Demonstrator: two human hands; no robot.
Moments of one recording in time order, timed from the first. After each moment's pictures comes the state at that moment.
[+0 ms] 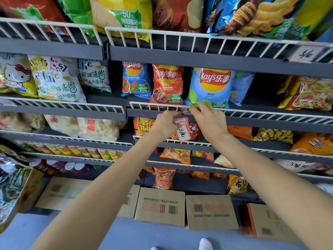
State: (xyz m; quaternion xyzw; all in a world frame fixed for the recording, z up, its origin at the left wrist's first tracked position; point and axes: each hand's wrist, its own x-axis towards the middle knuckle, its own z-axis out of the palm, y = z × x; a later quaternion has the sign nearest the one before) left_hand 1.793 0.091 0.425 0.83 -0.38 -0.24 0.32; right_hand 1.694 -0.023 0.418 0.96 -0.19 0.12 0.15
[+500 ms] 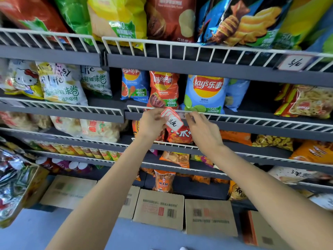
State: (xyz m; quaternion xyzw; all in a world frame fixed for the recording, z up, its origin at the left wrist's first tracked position) left_hand 1.786 0.101 0.434 0.76 -0.19 -0.23 0.58; right_hand 1.675 -0.015 0.416 0.96 -0.20 0.11 0.13
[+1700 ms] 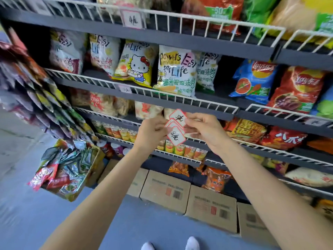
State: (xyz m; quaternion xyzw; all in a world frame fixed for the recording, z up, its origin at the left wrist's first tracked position) left_hand 1.974 0.427 0.404 0.75 -0.18 -0.23 0.59; right_hand 1.896 0.279 0.428 0.69 -0.27 0.05 -0.67
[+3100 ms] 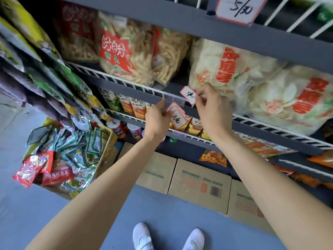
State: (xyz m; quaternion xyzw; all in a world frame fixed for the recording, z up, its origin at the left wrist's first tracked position) left_hand 2.229 0.502 0.132 0.84 -0.12 -0.20 0.49; right_hand 2.163 0.382 0.177 0.93 -0.25 0.20 -0.19
